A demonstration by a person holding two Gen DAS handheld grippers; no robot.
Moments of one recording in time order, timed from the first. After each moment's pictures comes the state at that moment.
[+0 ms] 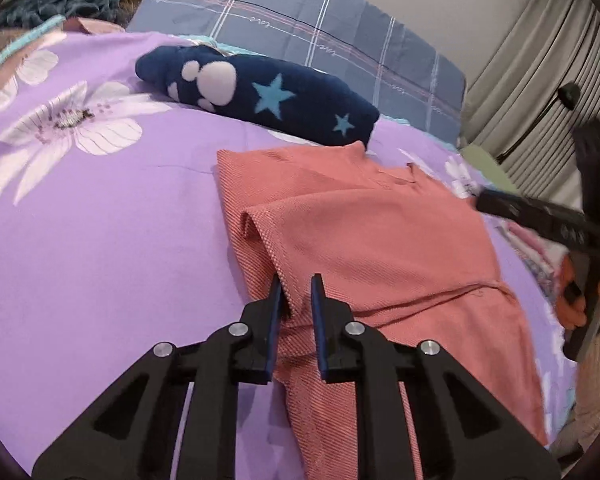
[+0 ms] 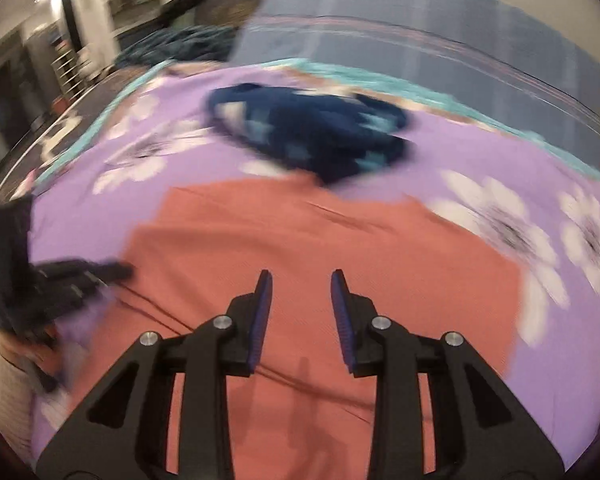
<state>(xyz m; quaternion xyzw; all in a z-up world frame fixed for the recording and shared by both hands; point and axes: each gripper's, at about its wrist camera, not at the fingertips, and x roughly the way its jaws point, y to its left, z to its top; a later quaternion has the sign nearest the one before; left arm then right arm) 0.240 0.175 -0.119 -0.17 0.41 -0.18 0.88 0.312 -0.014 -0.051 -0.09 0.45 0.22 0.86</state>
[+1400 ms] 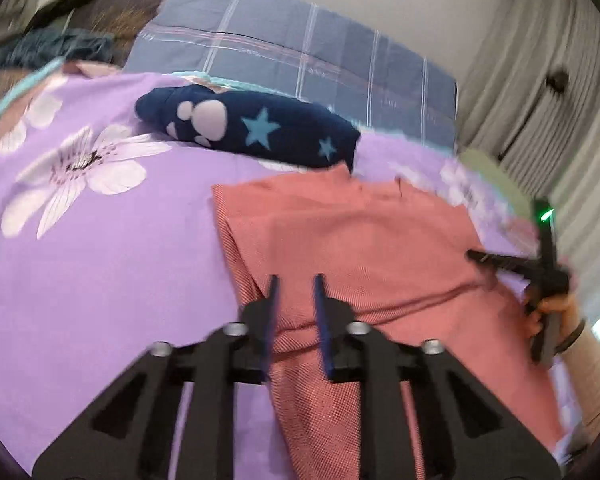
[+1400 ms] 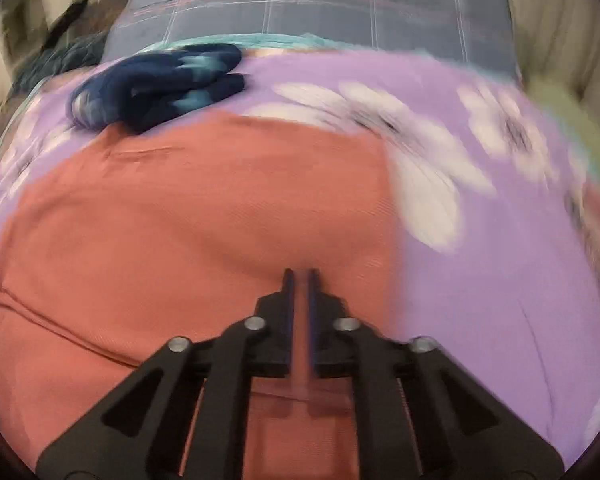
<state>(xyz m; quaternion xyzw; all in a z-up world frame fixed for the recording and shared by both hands) 0.219 0.151 -0.099 -0.09 0.38 -0.15 0.91 0.295 -0.207 -0.134 0.05 0.46 0.05 0.88</state>
